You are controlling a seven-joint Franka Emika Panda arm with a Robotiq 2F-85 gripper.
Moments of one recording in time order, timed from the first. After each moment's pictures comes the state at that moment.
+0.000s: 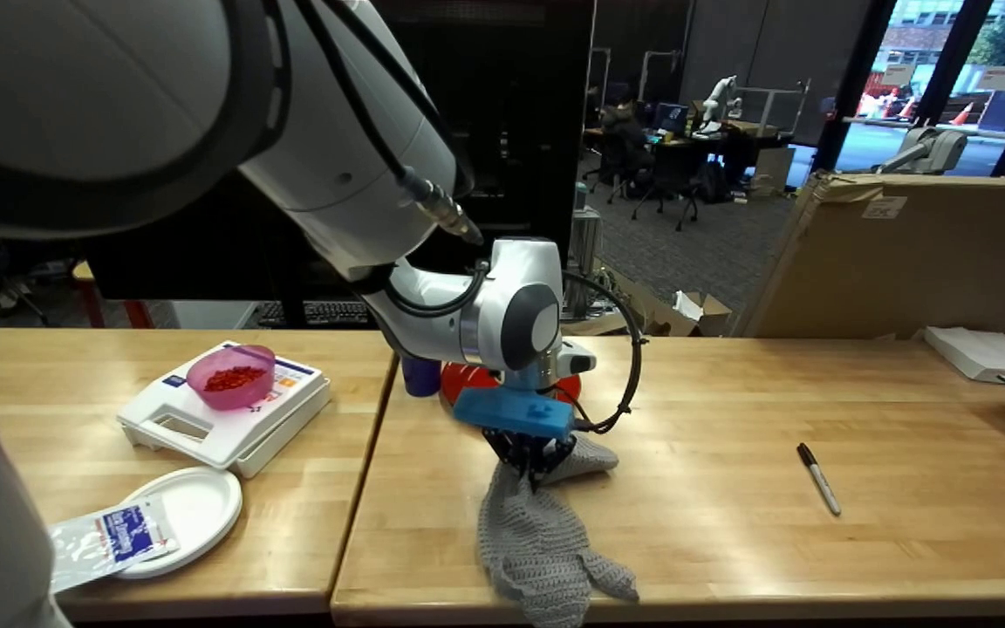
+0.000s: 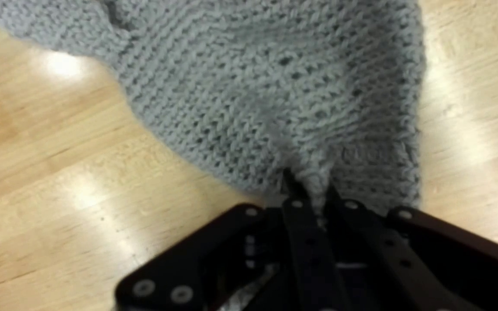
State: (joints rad) arm -0.12 0.05 -0.12 -2.37 -0.21 2.33 -0.06
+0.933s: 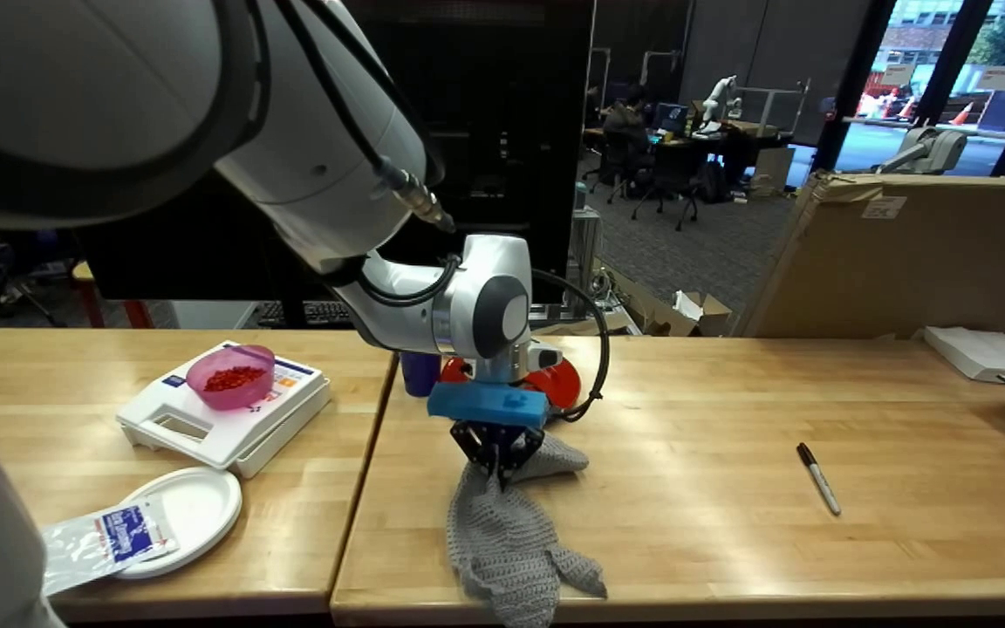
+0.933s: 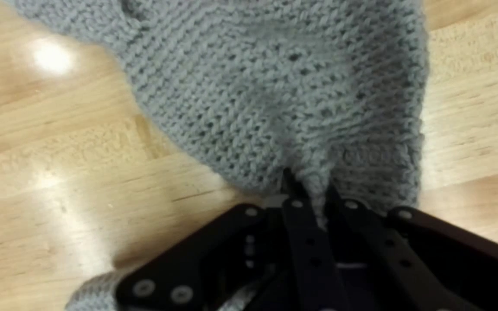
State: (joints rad) arm -0.09 0.04 -0.07 -2.39 -0.19 2.25 -0.13
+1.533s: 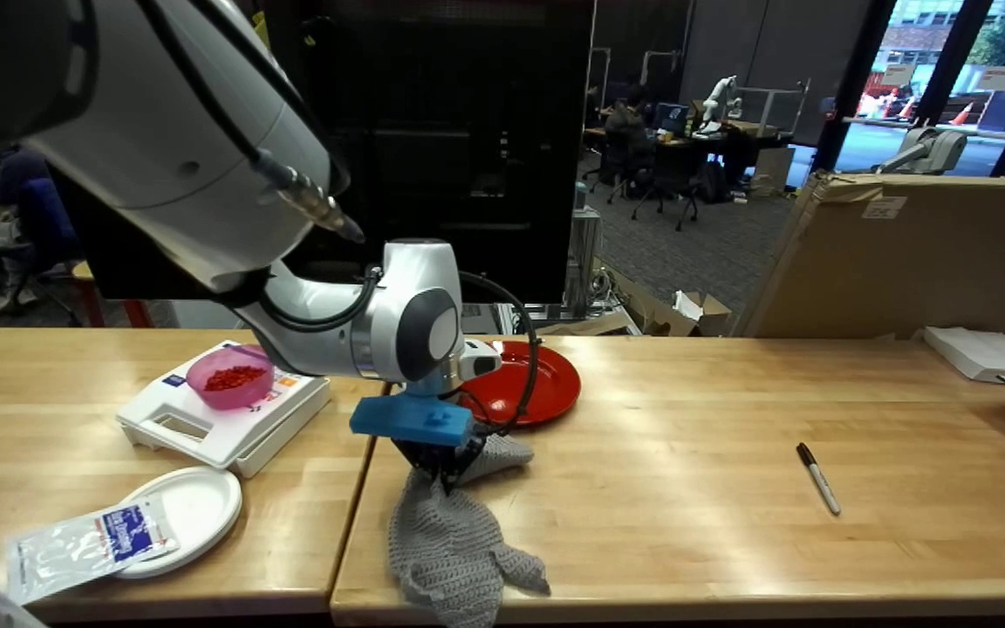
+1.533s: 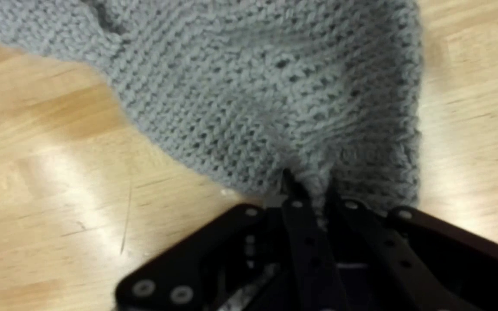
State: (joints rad) arm -0.02 -0.13 0.00 -2.61 -0.18 2.40 0.03
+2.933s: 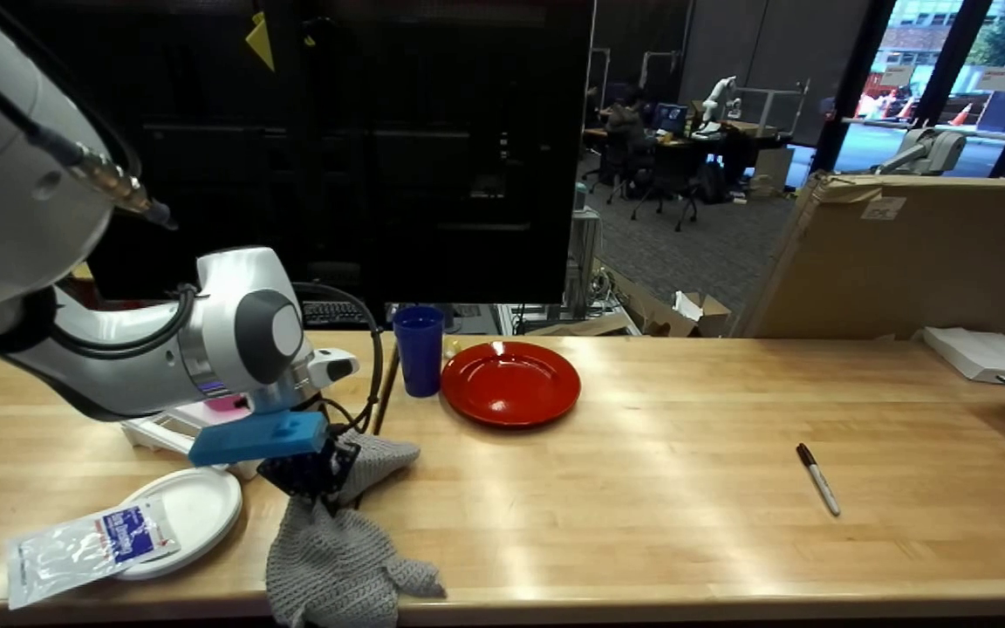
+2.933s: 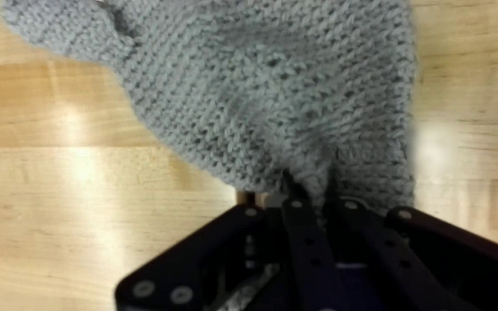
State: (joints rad) arm 0.15 -0.29 0.26 -2.77 -0.17 2.32 0.20
